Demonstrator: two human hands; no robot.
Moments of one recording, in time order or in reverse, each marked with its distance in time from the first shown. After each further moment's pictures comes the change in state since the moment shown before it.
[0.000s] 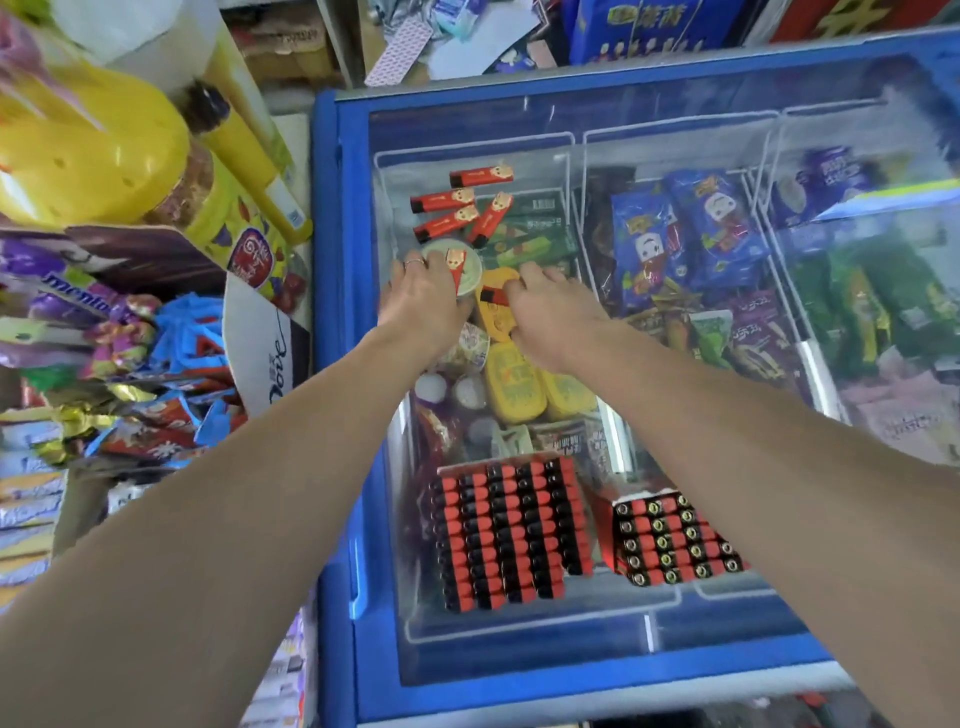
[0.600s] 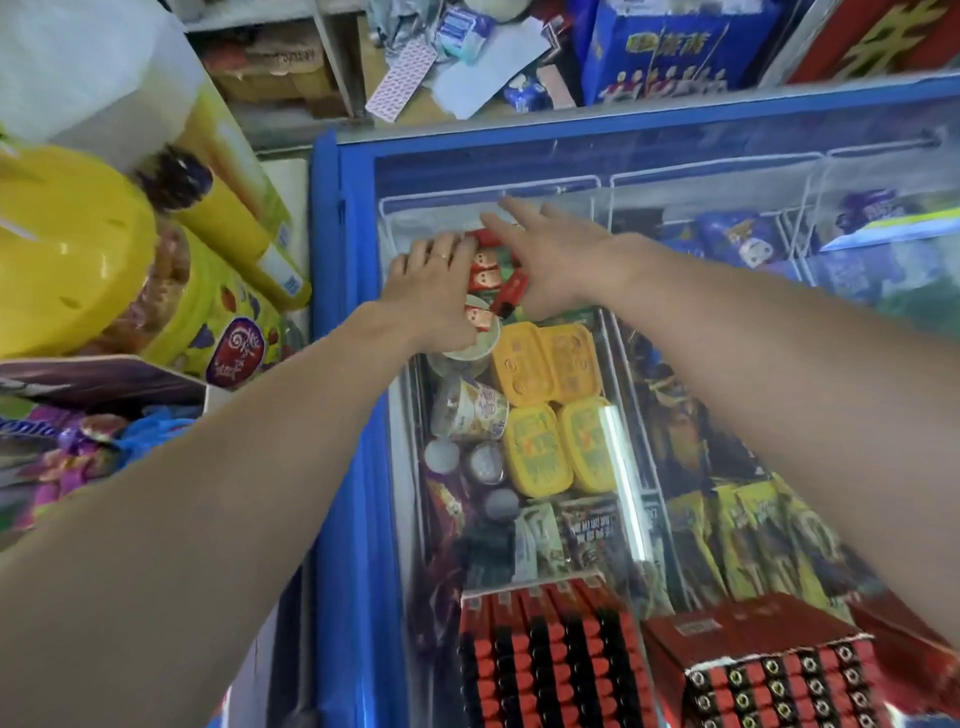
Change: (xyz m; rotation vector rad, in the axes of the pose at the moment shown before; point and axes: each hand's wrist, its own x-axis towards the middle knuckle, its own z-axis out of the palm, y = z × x) left_hand 0.117 -0.025 -0.020 0.180 -0.088 0.265; right_hand 0.141 0.041 -0.059 -0.033 -0.114 -0.088
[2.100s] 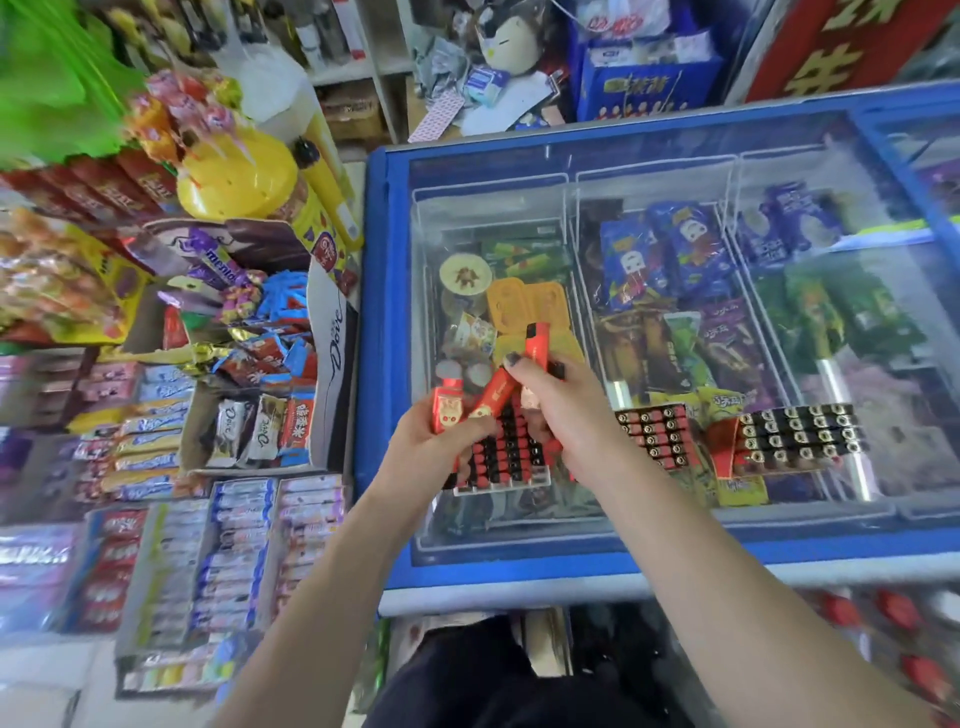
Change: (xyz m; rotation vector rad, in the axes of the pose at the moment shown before) left_hand -0.363 0.143 0.028 -1.571 0.095 -0.340; right_hand -0.338 -0.127 0.082 1.834 0.256 0.292
